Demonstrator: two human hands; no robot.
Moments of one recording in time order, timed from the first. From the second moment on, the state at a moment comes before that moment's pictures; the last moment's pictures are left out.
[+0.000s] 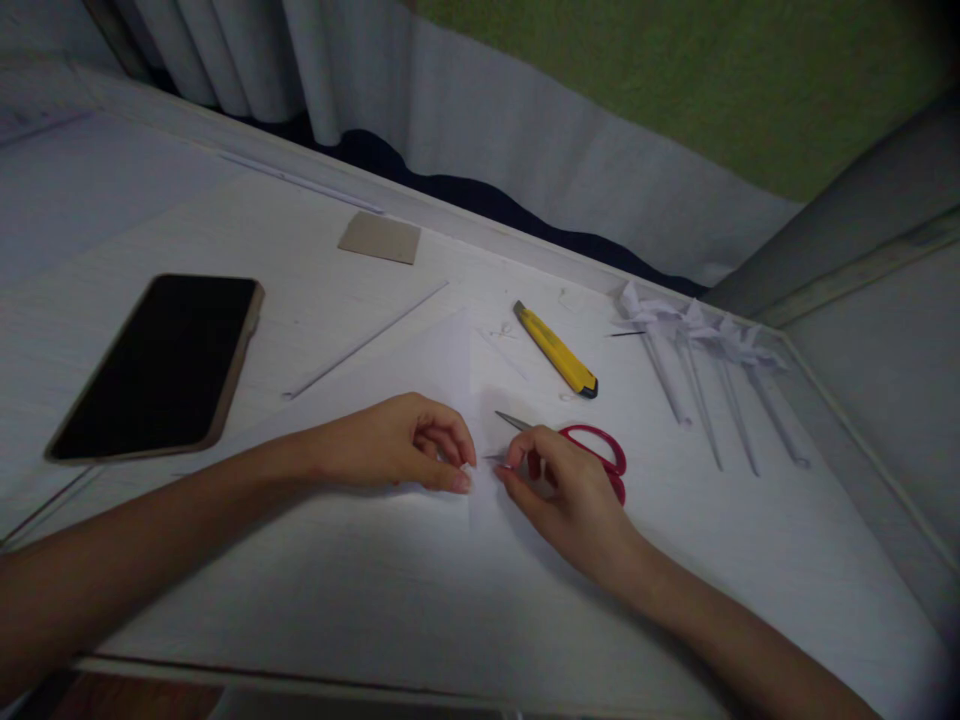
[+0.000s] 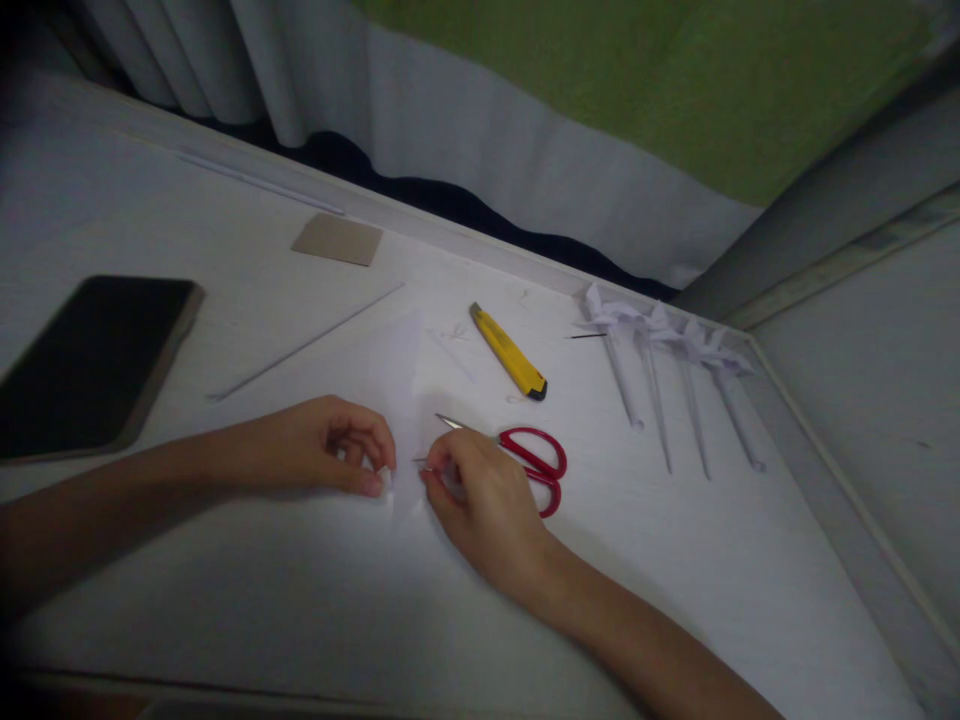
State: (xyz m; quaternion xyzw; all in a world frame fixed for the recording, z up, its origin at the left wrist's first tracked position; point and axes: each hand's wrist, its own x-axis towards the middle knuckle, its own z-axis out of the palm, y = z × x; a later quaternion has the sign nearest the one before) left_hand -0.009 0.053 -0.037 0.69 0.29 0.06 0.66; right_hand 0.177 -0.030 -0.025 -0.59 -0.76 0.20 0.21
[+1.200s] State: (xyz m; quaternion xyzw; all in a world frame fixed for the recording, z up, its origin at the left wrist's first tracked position) left_hand -0.015 0.051 -0.019 0.79 0.22 -0.01 0.57; right_hand 0.181 -0.025 -0.025 -0.44 -0.77 0.43 0.17
